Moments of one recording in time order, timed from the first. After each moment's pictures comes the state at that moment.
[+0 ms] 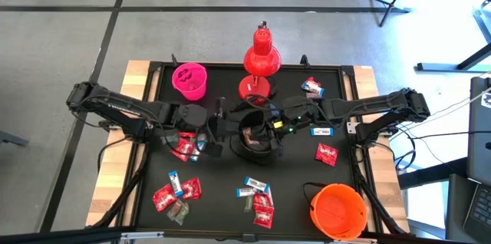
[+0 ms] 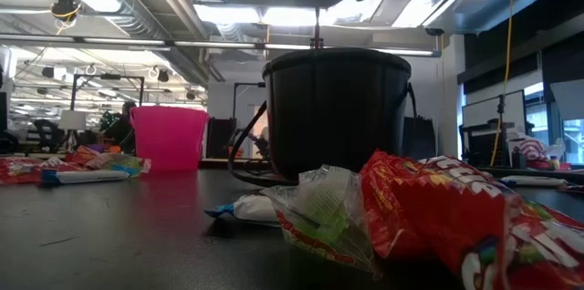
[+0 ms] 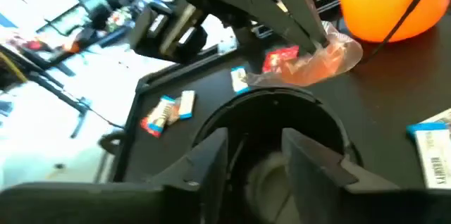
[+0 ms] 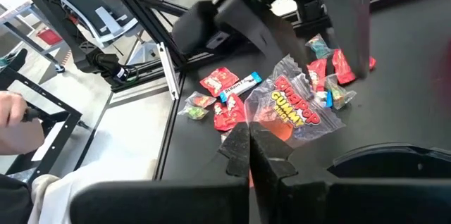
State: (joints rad) left arm -0.16 1.29 0.98 -0.09 -0.29 0.36; right arm 0.09 1.44 1.18 -0.13 -0.21 0.40
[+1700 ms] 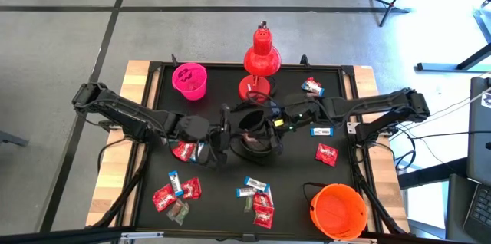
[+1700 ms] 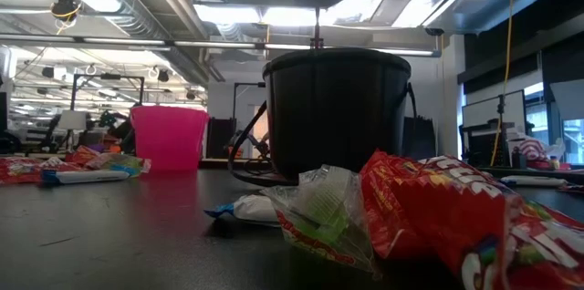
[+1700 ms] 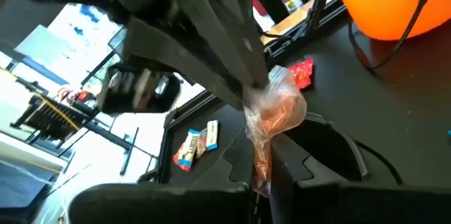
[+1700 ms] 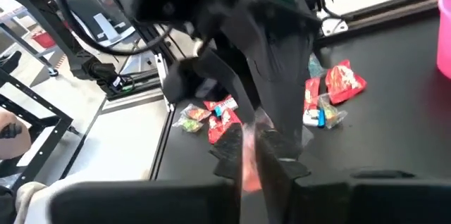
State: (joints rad) left arm -0.24 1.38 0.98 0.07 -0.41 0.55; right arm 0.09 1.44 1.22 -0.12 -0.19 0.34
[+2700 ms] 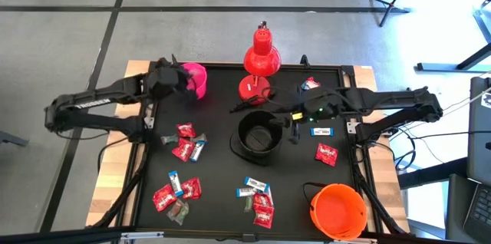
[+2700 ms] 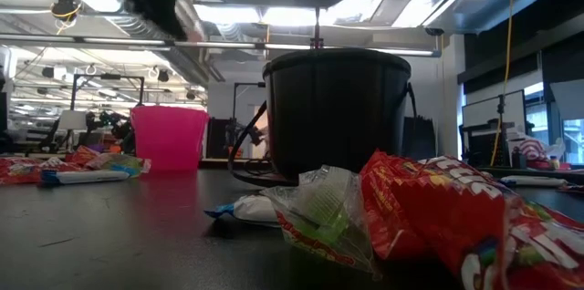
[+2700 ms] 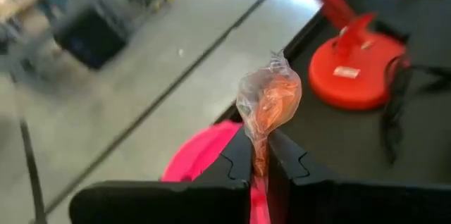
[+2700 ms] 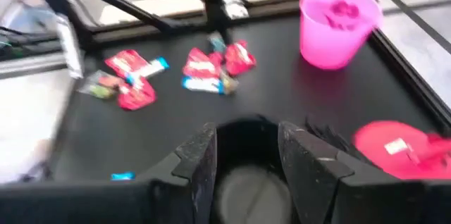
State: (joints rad) left arm 0.34 0.90 0.88 -0.63 -0.60 -0.03; right arm 0.09 1.28 1.29 -0.57 0.13 0.20
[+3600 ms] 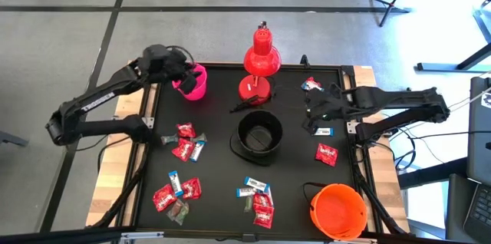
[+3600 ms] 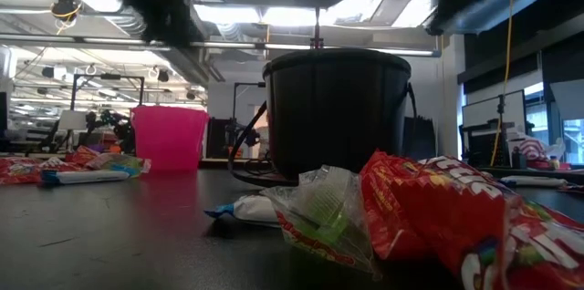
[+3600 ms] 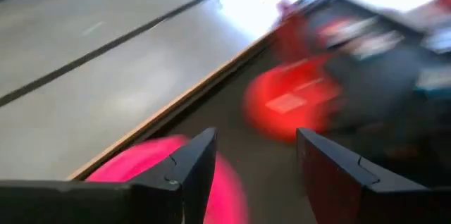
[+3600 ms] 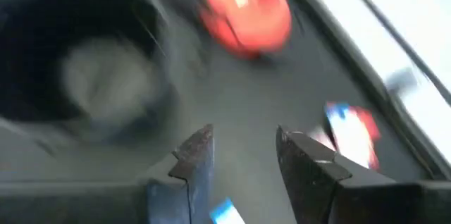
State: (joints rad) left arm 0.70 0.91 0.87 -0.44 0.09 -0.10; right arm 0.08 1.18 1.22 -1.19 0.44 0.51
